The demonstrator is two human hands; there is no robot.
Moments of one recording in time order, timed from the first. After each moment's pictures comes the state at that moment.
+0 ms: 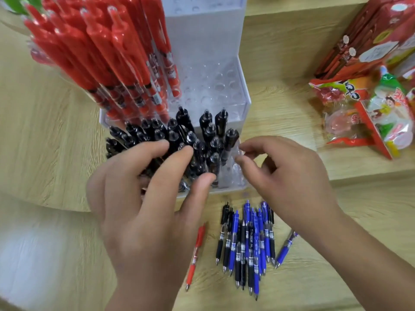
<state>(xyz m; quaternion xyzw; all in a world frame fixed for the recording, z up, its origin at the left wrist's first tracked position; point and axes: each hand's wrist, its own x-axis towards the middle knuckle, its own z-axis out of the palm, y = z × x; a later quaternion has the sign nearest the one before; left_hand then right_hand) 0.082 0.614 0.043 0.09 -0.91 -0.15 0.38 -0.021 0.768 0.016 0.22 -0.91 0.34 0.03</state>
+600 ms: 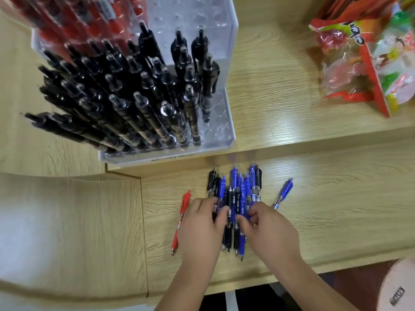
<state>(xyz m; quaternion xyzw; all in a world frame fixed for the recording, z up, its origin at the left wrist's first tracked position) 0.140 0.692 -0.145 0.25 -0.92 -0.29 -0.05 0.099 0.830 -0.125 0.00 -0.95 0.14 -0.27</state>
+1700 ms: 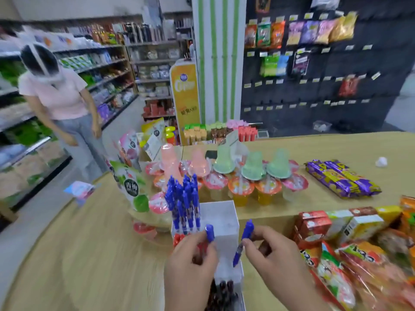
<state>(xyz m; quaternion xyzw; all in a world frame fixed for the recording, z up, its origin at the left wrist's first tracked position) 0.017 0.593 0.222 0.15 -0.79 -0.45 0.38 -0.055 0.754 0.225 0.19 -0.86 0.48 0.02</state>
